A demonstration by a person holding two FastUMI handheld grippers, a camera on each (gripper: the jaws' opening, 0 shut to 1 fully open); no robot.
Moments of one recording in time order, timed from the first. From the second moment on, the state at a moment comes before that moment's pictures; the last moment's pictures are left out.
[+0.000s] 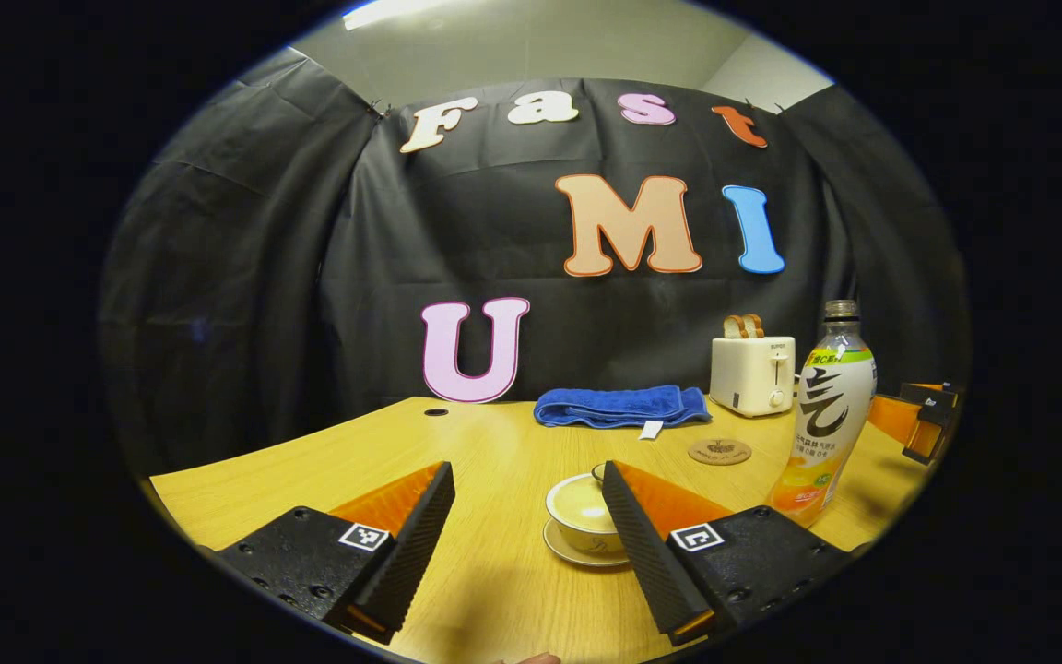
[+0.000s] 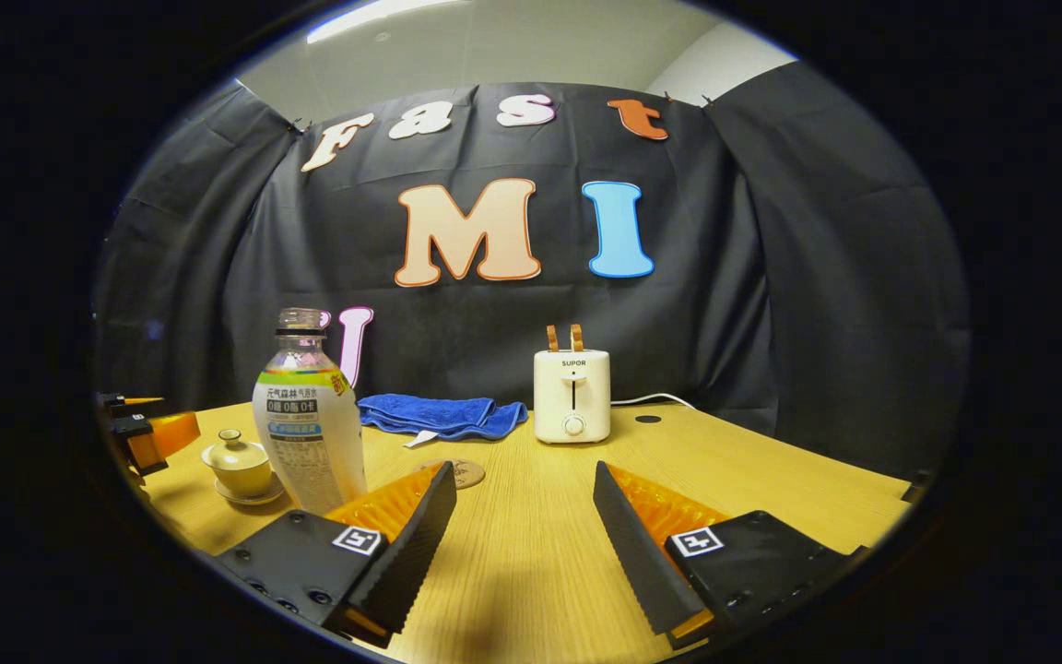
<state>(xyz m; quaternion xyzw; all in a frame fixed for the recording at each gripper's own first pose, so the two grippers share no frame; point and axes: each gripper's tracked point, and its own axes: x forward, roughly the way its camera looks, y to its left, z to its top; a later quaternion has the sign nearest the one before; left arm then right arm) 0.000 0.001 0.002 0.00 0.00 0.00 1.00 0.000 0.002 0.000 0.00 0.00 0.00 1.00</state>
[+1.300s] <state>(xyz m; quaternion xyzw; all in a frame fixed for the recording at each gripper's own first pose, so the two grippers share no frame) 0.041 -0.058 -0.005 0.05 0.05 -0.10 0.99 -0.001 0.006 0.001 0.00 0.00 0.01 1.00</state>
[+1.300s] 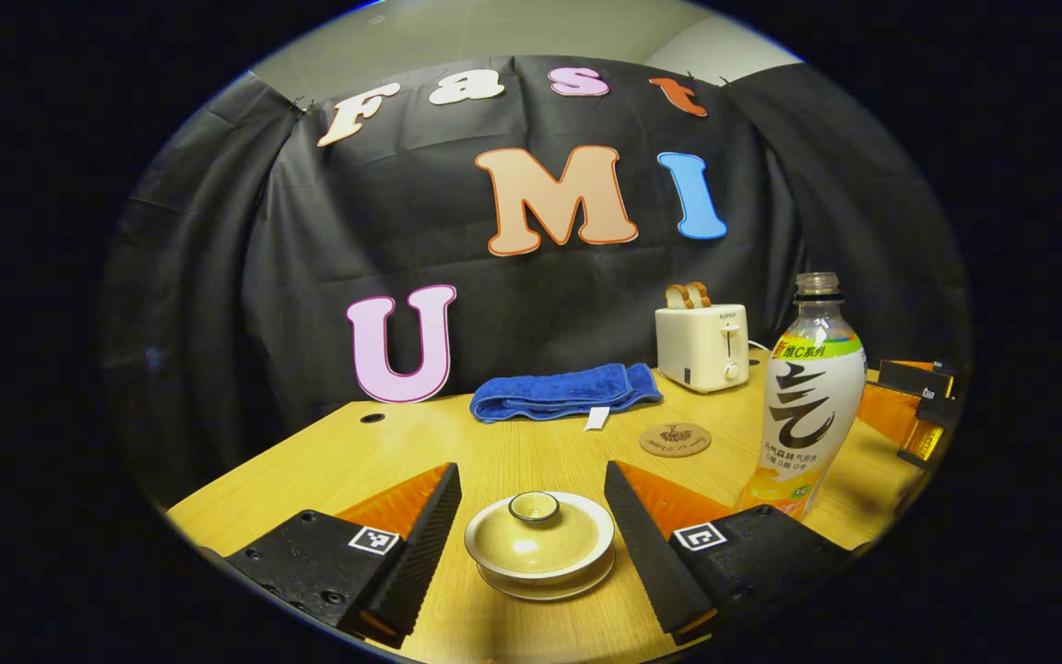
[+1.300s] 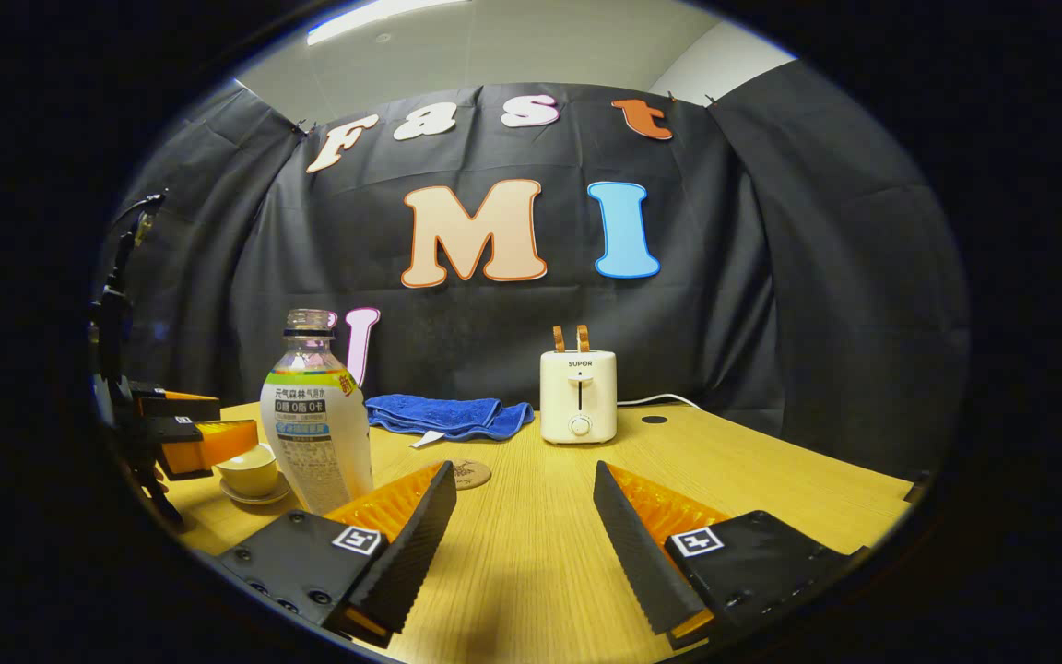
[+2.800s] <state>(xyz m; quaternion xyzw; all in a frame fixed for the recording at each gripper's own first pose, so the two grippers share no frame) 0.048 -0.056 -0.016 0.02 0.07 -0.10 0.99 0.000 0.023 -0.003 0.00 0.01 0.07 1.00</state>
